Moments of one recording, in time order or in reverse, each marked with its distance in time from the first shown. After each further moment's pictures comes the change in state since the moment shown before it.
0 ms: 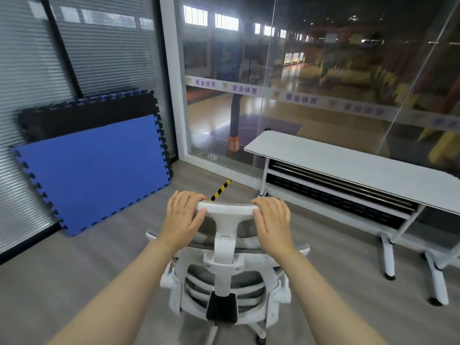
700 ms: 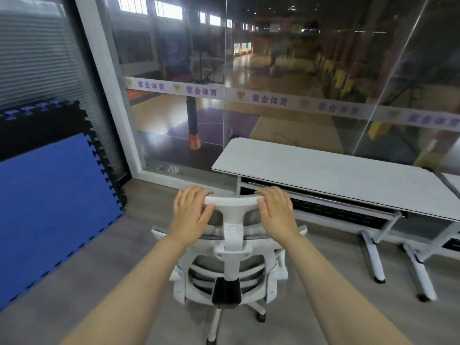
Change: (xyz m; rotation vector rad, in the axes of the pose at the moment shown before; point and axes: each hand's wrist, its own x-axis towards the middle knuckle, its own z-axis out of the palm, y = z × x) left_hand 0.318 -0.103 0.184 -0.098 -0.137 0.055; right_hand 0.277 0.176 0.093 -0.125 0.023 0.233
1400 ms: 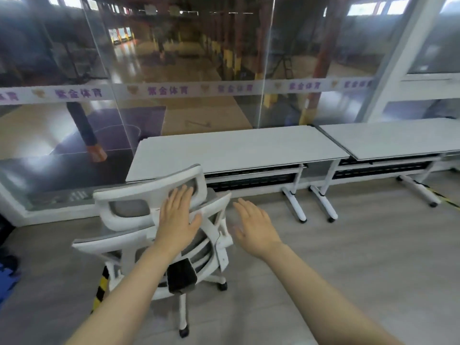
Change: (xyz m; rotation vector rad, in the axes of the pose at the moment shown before) left_hand 0.048 0.083 0.077 -0.067 -0.308 0.287; right_hand -0.074 0.044 -0.044 -0.284 -0.258 0.371
